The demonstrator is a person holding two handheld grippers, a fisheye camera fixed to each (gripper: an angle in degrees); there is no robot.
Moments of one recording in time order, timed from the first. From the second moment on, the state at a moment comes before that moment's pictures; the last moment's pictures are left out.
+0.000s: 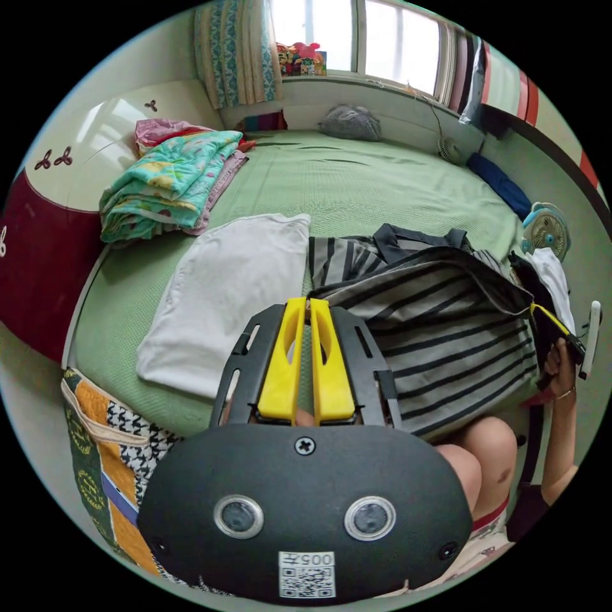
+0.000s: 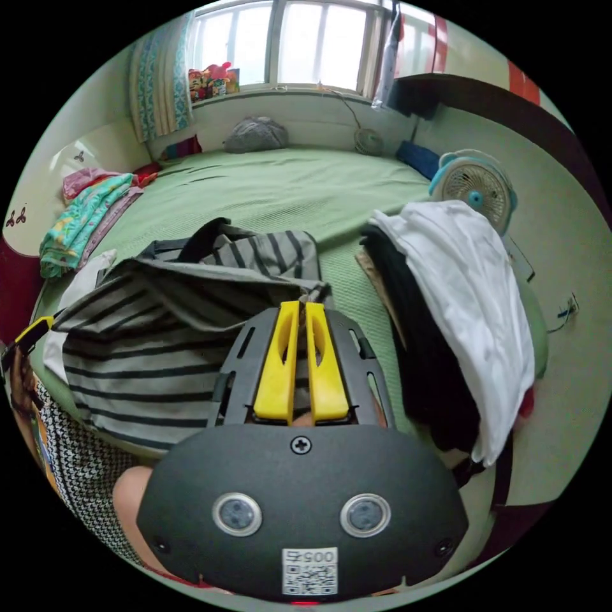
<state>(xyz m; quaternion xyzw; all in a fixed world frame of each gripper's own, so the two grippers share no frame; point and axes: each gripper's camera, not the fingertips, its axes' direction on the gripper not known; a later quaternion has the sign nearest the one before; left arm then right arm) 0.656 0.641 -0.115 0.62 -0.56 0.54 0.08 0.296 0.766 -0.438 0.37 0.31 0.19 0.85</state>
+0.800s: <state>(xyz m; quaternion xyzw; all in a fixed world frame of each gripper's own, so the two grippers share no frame) 0.347 0.725 -0.166 0.63 -0.46 0.61 0.13 0.227 1.034 -0.465 0.42 0.30 0.18 0.84</state>
